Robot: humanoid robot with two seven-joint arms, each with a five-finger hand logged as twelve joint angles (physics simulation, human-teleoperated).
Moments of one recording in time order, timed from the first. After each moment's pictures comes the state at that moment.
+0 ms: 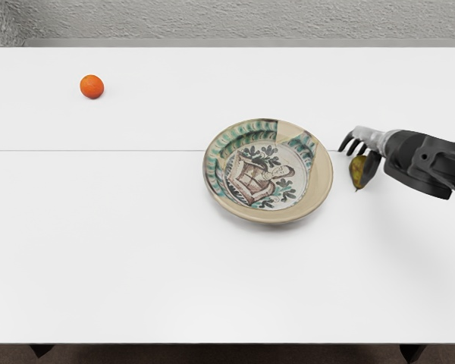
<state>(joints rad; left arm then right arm) -0.08 0.00 0.36 -0.19 0.25 0.10 0.18 1.07 -0.55 0.18 1.15 -1.10 0.06 -0.57</state>
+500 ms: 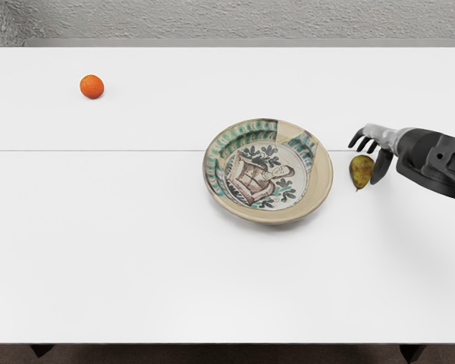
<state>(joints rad) -0.08 0.00 0.36 -0.19 0.25 0.10 0.18 1.07 -0.61 0.18 1.20 -1.10 0.05 -0.57</state>
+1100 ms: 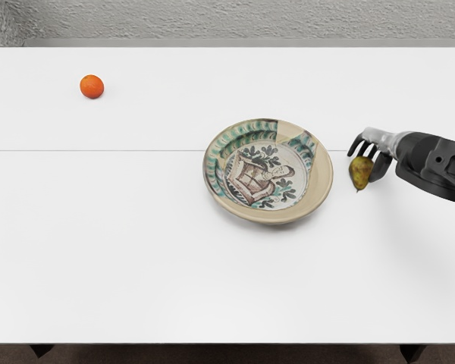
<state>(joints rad) -0.08 0.00 0.36 -0.19 0.25 0.10 0.18 1.06 -0.61 0.18 1.21 -1.10 0.05 -0.57</state>
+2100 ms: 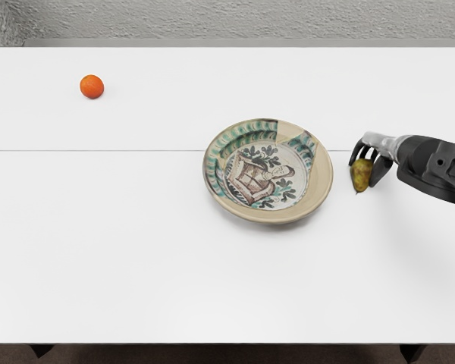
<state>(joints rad) -0.08 0.00 0.36 -0.19 0.25 0.10 0.18 1.05 -0.61 0.18 1.22 -1.11 0.08 -0.57</state>
